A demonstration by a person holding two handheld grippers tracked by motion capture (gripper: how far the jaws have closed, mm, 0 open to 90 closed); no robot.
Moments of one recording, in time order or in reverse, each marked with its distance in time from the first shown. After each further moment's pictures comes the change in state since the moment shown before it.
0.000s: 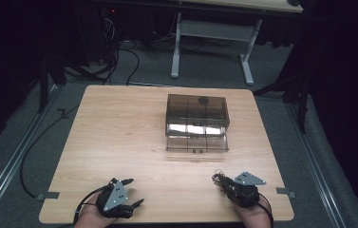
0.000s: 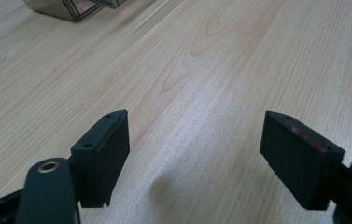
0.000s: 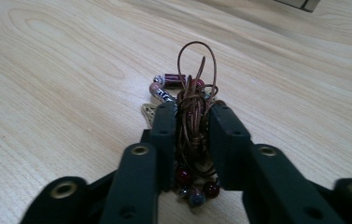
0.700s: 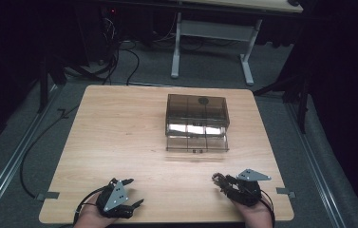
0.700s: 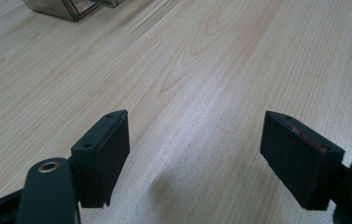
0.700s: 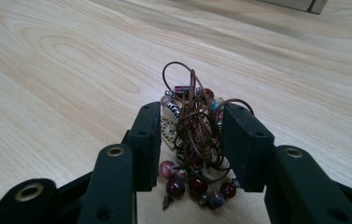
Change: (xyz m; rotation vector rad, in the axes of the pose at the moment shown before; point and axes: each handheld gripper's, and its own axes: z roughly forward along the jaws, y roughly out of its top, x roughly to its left) left arm -0.001 0.000 0.000 0.002 0.000 0.002; right arm -0.008 0.006 -0.007 -0.008 0.093 0.088
